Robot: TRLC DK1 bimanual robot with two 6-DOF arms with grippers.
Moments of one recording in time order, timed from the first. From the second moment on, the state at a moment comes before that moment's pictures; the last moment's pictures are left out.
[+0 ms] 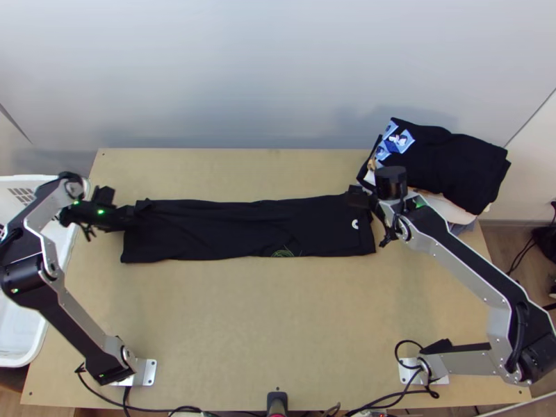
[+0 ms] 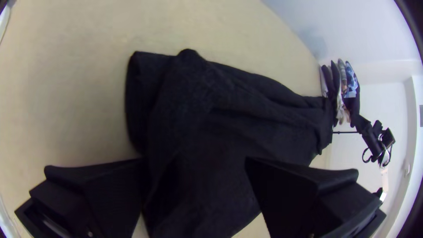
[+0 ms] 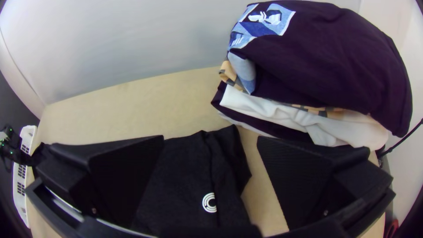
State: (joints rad) left arm 0.41 2.03 1.43 -0.95 0.62 0.40; right arm 0.40 1.48 1.09 -0.31 0.30 0.42
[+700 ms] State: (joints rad) left arm 0.58 1.92 1.62 -1.02 0.63 0.26; right arm 0.39 1.47 1.07 -0.31 0.30 0.41
